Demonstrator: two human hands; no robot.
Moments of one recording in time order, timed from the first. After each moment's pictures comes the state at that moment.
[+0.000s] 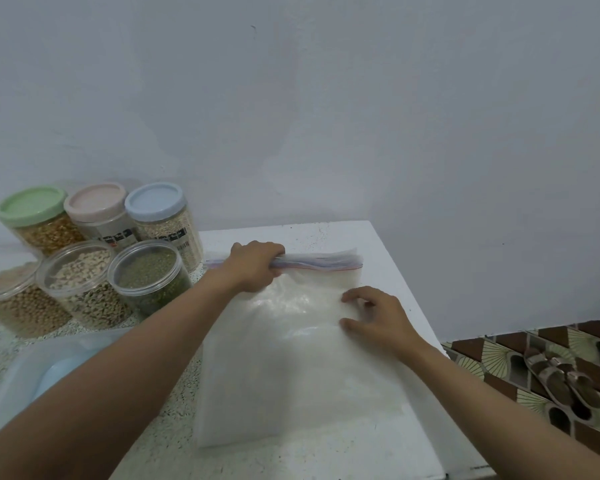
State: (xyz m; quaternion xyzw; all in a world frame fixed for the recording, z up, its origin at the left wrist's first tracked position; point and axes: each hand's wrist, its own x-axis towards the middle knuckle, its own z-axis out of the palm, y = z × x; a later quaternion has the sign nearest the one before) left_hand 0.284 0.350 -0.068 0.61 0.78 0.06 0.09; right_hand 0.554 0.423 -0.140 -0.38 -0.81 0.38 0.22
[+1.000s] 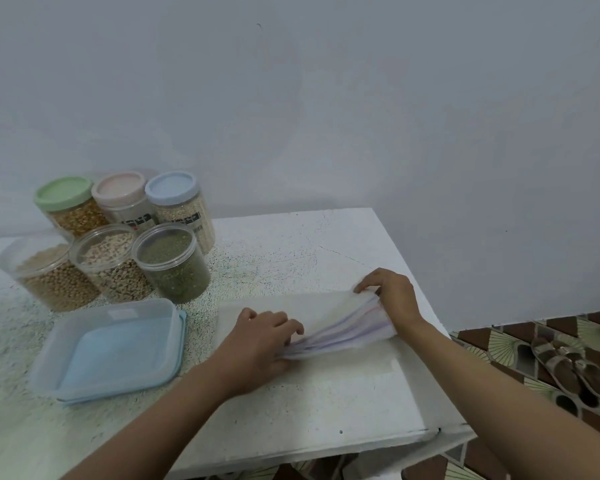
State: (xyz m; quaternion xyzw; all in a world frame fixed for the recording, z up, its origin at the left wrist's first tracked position) left_hand 0.368 0.201 -0.110 0.71 0.70 0.08 0.09; right_hand 0.564 0.423 -0.143 -0.42 -0.81 0.32 0.24
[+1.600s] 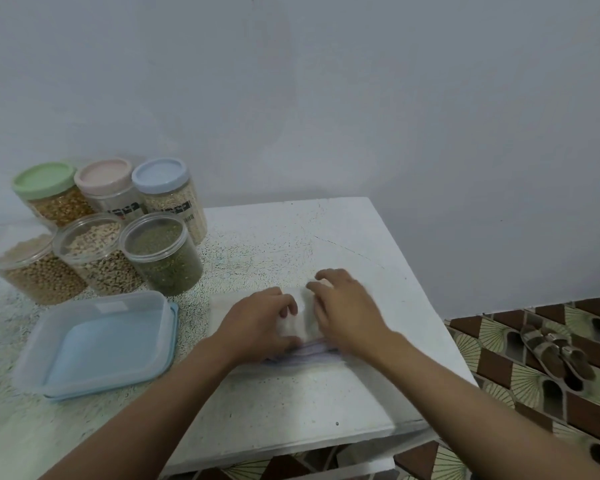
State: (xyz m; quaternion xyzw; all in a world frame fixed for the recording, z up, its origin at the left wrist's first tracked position) left_hand 0.360 0.234 -0.117 0.64 0.74 0.16 0.13; right_hand 0.528 0.342 -0.118 -0.28 -0.94 0.12 0.16
